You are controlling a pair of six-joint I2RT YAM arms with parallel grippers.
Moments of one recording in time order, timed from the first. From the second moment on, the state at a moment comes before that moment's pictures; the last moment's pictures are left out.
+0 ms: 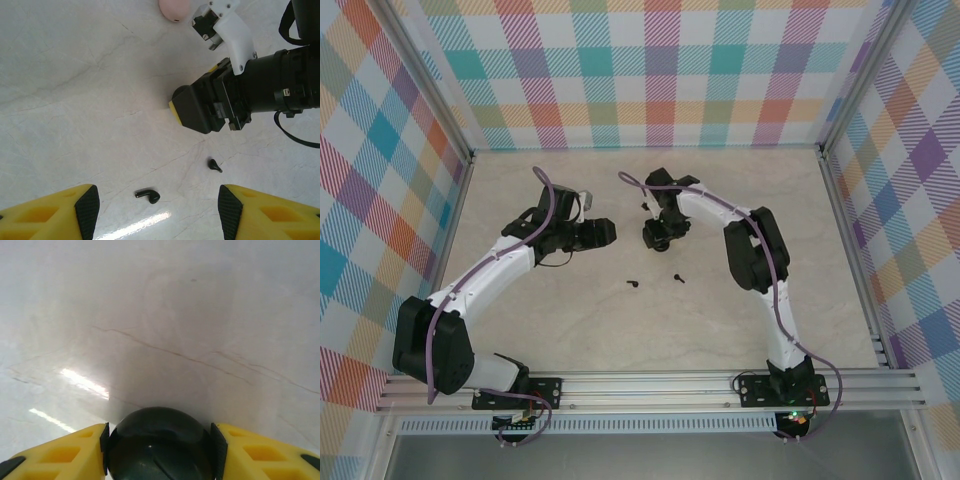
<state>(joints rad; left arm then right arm) -0.40 1.39 1.05 -0.50 0.28 -0.52 0.57 2.28 1.84 -0.94 -0.14 0.09</state>
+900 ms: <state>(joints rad) -0.39 1.72 1.19 -0.46 0.38 -0.52 0.47 1.98 1.52 -0.80 -0.29 0.23</state>
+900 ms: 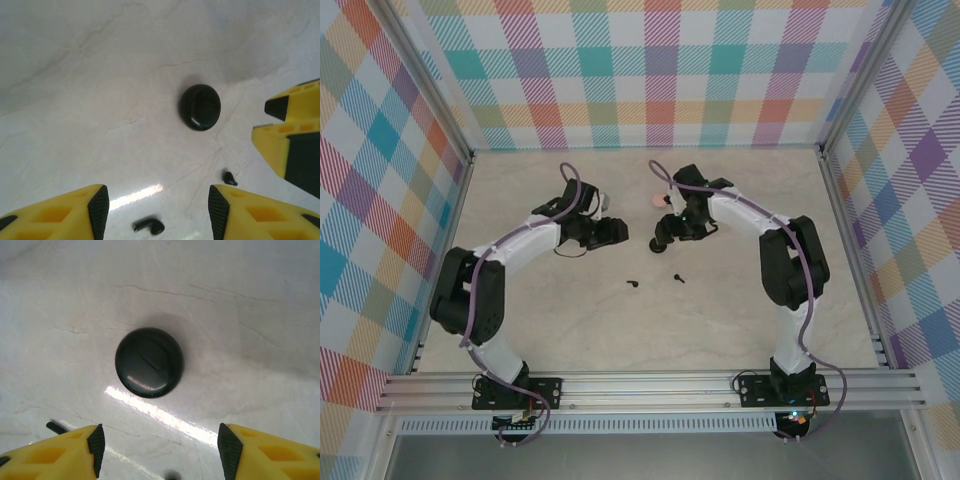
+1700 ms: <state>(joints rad) -0.39 2.09 1.36 -0.27 0.66 -0.57 0.41 2.07 1.41 -0.60 -0.57 0.55</state>
